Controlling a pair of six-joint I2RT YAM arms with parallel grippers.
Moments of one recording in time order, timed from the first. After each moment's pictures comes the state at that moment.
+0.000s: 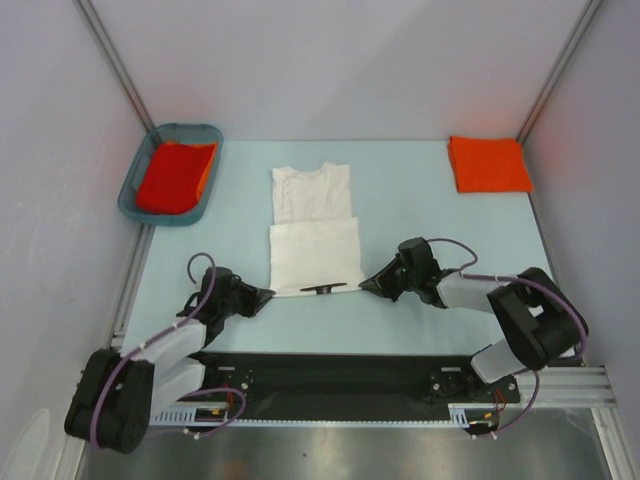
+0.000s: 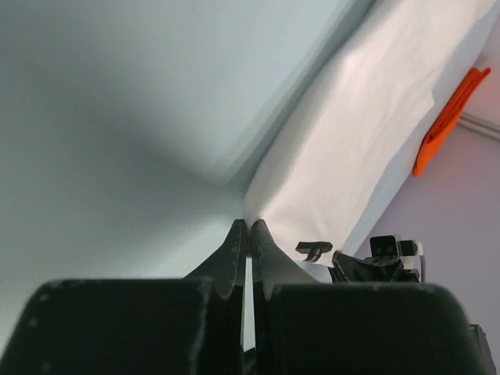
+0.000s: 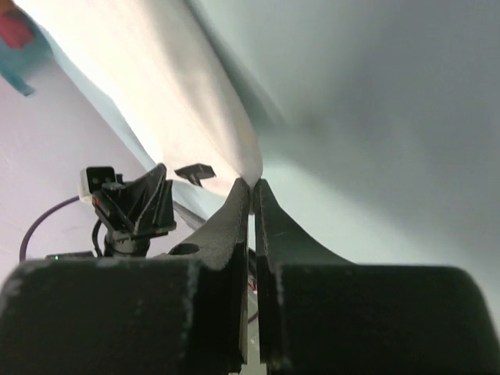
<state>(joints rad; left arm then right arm) -0.26 1.07 0.16 0.15 0.17 -1.40 0.50 1.53 0.54 0.18 -0.28 1.37</state>
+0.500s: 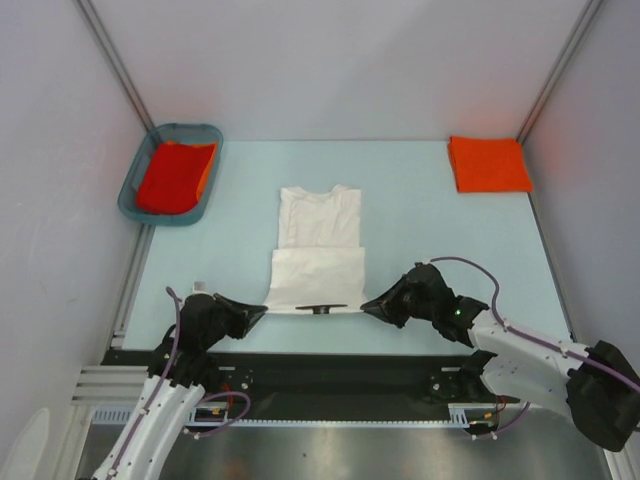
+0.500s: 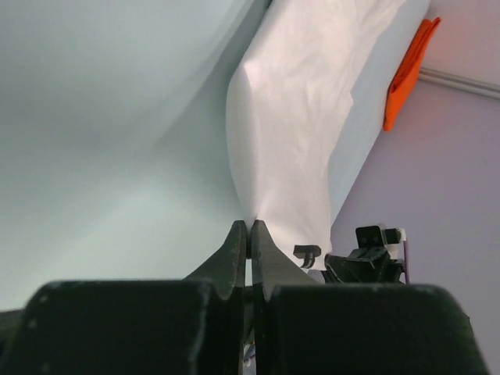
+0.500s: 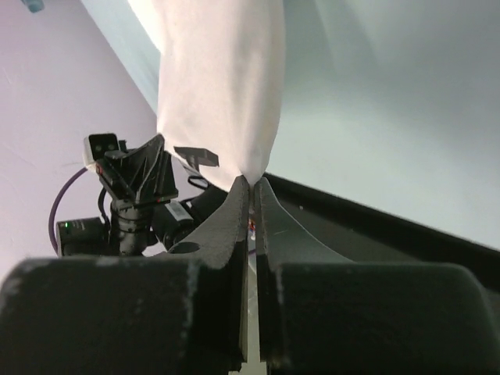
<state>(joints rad) -0.31 0.18 0.16 -0.59 0.16 -1.41 0.73 0.99 0.38 -0.07 -0.16 1.50</state>
